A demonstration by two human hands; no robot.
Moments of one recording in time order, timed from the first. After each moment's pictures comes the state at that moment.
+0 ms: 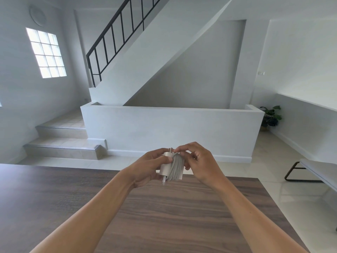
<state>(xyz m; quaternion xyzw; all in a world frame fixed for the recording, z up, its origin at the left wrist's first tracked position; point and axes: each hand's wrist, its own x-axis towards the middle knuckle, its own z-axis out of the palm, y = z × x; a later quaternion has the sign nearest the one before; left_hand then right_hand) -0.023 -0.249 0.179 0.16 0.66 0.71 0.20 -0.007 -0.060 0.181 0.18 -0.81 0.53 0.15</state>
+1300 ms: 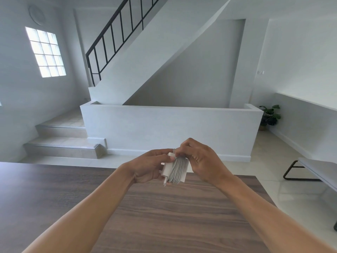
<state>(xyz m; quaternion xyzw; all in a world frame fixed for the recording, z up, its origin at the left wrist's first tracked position) -0.022 -0.244 0.183 0.19 0.65 0.68 0.28 -0.004 -0.039 0.185 0.35 -0.86 0.25 0.28</state>
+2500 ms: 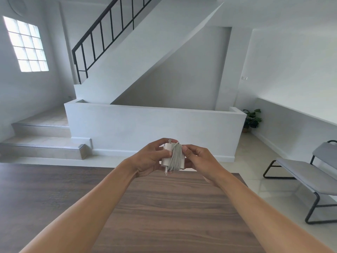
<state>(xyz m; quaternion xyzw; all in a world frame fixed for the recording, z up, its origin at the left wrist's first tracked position) -0.017 -0.223 0.187 0.22 0.60 0.73 0.22 0.011 -0.032 0.178 0.10 -0.74 0.66 0.01</state>
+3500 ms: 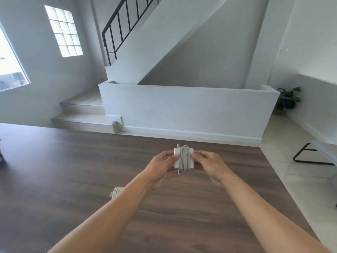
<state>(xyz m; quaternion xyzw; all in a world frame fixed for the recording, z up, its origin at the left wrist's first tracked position) 0.114 -0.237 0.105 -0.03 0.61 0.78 0.14 0.101 -0.059 0.106 0.02 -0.68 0.73 -0.07</state>
